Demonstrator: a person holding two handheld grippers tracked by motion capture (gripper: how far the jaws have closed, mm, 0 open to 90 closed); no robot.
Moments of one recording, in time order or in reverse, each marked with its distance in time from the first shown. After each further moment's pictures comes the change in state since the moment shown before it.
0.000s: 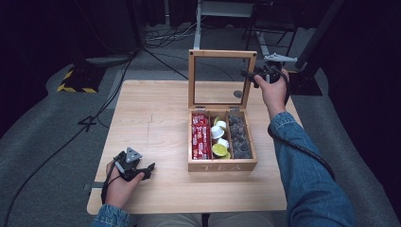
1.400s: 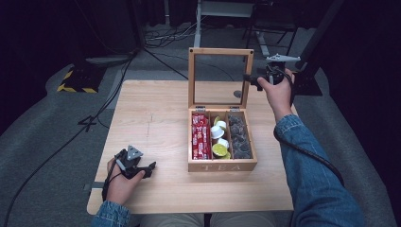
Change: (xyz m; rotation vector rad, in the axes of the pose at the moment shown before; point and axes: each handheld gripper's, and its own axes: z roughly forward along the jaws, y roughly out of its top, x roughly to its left) left arm 0.004 0.005 0.005 0.009 -0.011 0.013; right arm 0.005 0.005 -0.021 0.104 -0.012 -0.034
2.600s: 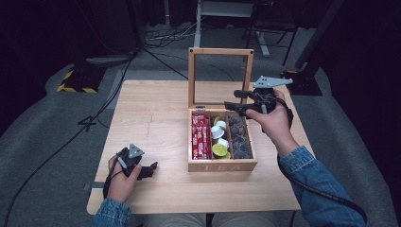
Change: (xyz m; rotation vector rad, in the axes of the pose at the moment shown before) left arm 0.001 0.004 0.005 0.013 -0.012 0.016; right arm 0.109 -0.025 -0.052 -0.026 0.311 -0.130
